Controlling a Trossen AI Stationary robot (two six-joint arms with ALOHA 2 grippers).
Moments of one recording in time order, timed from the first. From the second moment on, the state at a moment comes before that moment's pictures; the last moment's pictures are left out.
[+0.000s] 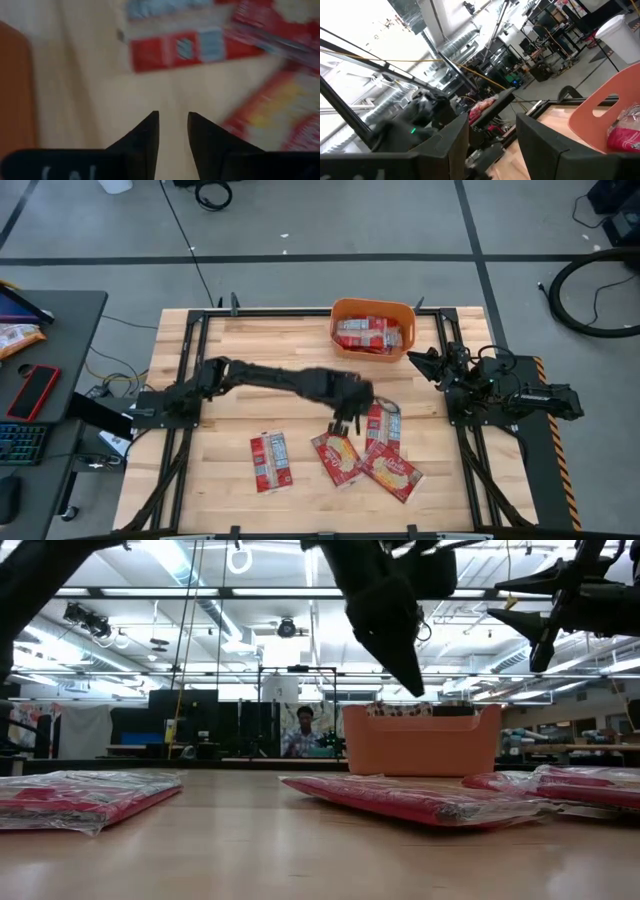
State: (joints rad) left arm -0.08 2.24 2.02 -0.86 -0.09 0.24; right arm -0.16 0.01 0.01 0.32 0.16 0.70
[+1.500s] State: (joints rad) left arm -0.45 2.23 1.63 -0.75 -0.57 0.26; right arm -0.16 0.01 0.01 0.32 0.16 0.70
